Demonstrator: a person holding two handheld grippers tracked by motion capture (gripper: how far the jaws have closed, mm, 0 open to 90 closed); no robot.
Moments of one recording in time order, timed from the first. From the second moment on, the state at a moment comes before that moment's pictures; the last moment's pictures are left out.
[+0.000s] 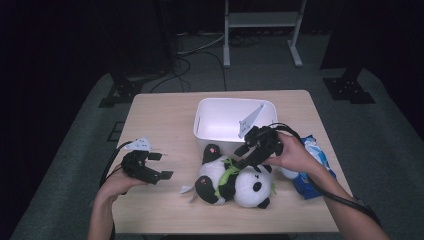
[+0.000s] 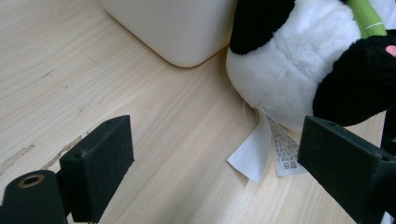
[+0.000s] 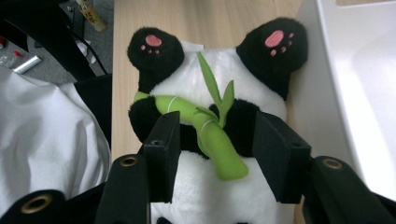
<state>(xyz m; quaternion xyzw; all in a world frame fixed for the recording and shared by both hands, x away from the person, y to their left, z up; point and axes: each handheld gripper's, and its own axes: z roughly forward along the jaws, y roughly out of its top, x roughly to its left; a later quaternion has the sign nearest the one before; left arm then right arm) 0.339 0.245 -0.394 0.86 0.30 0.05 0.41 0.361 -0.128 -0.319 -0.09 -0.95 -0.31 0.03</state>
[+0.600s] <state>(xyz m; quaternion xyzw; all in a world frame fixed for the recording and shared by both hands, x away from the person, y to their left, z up) 0.340 0.250 -0.396 0.86 0.30 0.05 0.41 0.362 -0.107 -0.352 -0.08 -0.96 -0.27 0.02</state>
